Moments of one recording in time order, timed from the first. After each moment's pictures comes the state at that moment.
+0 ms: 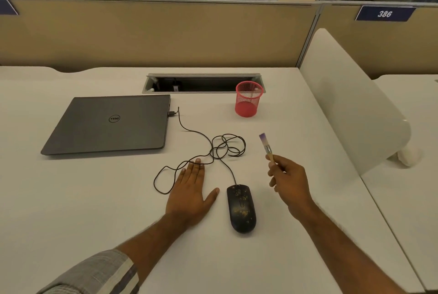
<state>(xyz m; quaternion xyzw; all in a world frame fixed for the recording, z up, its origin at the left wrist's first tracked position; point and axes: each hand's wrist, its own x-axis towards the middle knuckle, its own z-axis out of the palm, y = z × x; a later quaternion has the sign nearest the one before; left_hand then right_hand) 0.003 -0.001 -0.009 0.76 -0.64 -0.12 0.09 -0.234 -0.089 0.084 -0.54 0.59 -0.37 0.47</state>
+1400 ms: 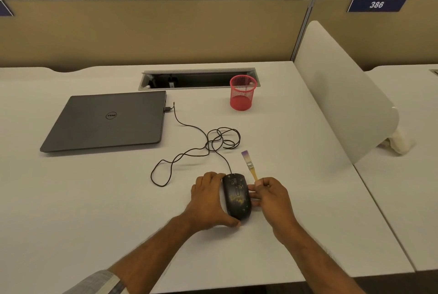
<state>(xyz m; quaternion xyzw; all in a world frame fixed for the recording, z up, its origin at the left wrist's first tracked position) -0.056 0.013 0.036 0.72 -0.61 -0.32 0.11 -0.228 -0.025 0.070 -0.46 0.61 -0.31 0.56</state>
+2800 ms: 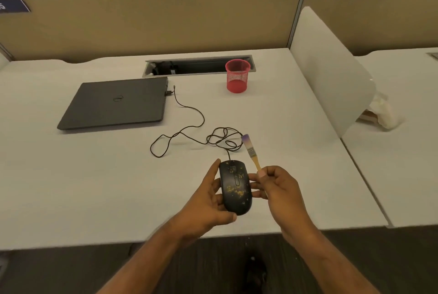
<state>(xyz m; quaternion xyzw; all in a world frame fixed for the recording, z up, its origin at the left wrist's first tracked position) -0.106 0.120 0.085 0.52 -0.41 -0.63 0.41 -0.281 0.059 0.126 -0.53 0.57 -0.32 0.54</state>
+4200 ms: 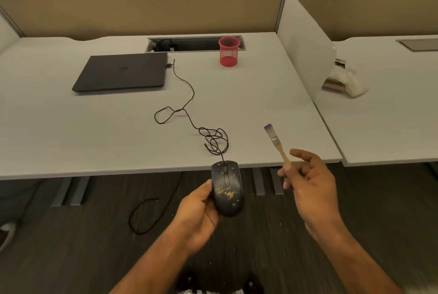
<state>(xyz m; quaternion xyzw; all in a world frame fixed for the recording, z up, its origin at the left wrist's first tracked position) -0.192 0.283 0.096 0.49 0.00 -0.67 0.56 -0.389 0.207 0.149 -0.49 0.56 -0.44 0.50</state>
